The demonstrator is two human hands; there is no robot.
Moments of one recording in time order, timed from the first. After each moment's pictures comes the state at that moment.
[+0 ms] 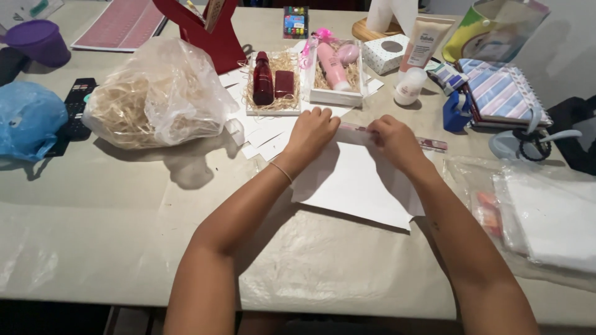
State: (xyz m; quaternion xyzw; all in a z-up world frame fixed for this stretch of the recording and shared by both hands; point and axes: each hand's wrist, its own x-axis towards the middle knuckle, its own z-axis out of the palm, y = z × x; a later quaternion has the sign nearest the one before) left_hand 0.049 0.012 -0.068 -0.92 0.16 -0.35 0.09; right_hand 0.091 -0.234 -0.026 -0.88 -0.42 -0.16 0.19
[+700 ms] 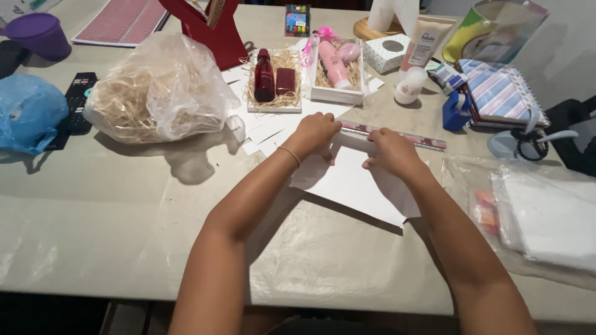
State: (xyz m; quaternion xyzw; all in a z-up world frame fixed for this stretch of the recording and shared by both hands) left_hand 0.046 0.006 -0.043 -0.98 0.15 -0.09 -0.01; right_hand 0.052 -0.224 -0.006 -0.94 -0.33 0.01 0.05
